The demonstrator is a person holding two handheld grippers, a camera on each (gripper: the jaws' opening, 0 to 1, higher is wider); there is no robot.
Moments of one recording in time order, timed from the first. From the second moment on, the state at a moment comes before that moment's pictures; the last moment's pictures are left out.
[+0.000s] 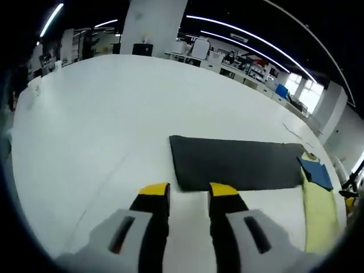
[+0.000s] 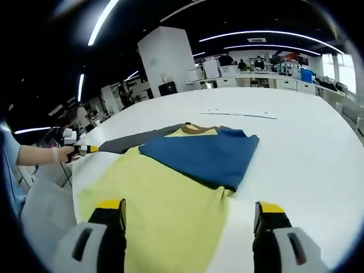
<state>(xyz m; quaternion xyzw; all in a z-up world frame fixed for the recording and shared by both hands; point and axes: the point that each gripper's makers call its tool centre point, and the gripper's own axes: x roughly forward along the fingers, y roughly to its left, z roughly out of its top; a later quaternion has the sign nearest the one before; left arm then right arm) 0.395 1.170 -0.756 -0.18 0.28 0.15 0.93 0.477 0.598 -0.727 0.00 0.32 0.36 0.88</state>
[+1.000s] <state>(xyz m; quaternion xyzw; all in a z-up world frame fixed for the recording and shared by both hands) 0.502 1.034 -0.656 -0.20 0.17 -0.07 0.96 0.463 0.583 -0.734 0.04 0.32 0.35 0.88</state>
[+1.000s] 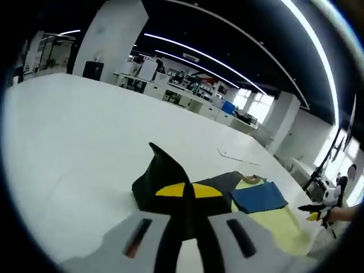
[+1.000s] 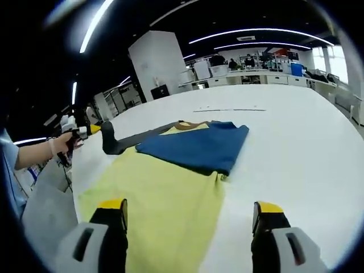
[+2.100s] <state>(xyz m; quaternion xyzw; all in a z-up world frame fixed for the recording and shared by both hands) 0.590 0.807 -0.639 -0.26 0.17 -0.25 0.91 0.441 0.557 -0.744 0.09 0.32 0.31 0.89</state>
